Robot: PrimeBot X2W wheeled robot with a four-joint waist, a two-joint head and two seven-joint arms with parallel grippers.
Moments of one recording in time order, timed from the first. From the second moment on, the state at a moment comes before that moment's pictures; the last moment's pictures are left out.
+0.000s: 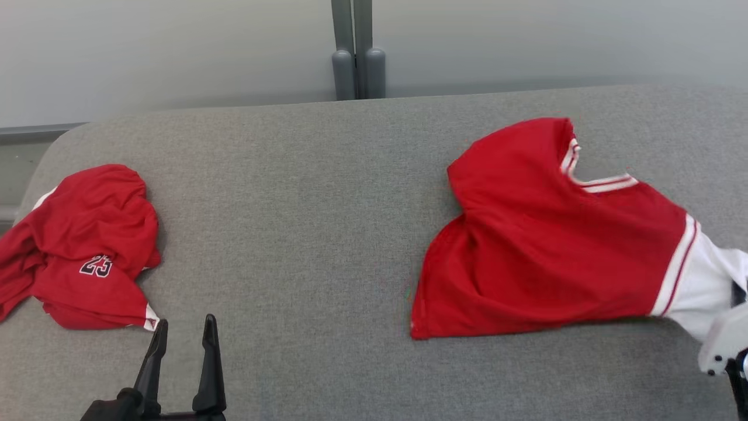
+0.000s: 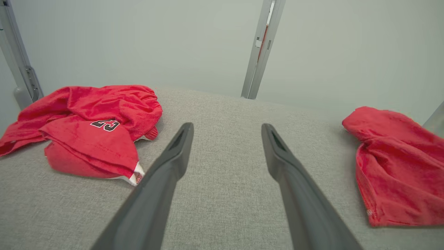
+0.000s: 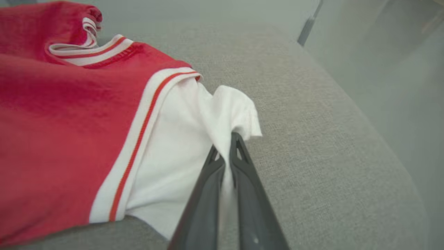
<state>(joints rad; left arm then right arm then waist) 0.19 0.05 -0.02 0.00 -0.29 -0.11 -0.26 -0.16 -0.17 -0.40 0.36 0.01 0.13 0.13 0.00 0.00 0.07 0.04</state>
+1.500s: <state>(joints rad) 0.17 0.05 -0.07 0.04 -0.32 -0.09 -0.26 -0.14 -0.05 0.38 0.51 0.16 0.13 -0.08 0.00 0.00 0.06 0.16</state>
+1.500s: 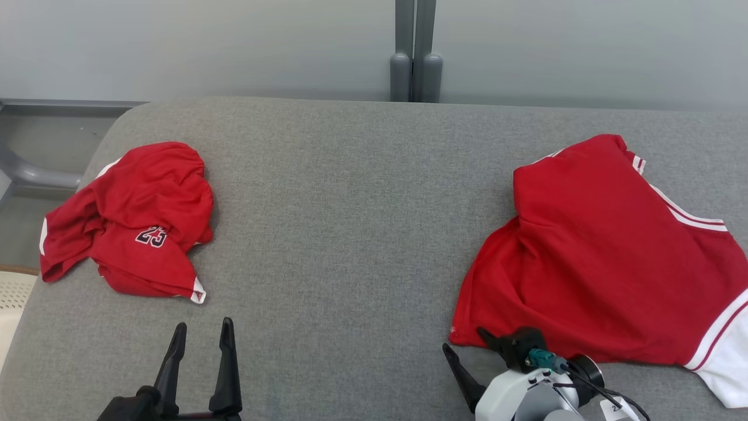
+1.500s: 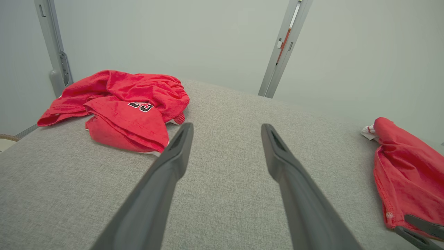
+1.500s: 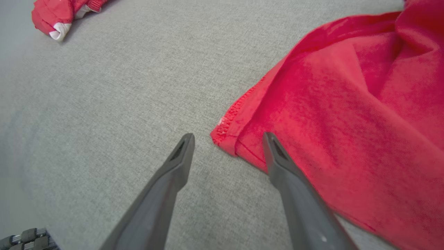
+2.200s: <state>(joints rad) 0.15 0.05 -0.08 0.07 -0.32 -0.10 -0.26 -0.28 -0.05 0.60 0.55 0.26 0.13 -0.04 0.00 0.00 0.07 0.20</state>
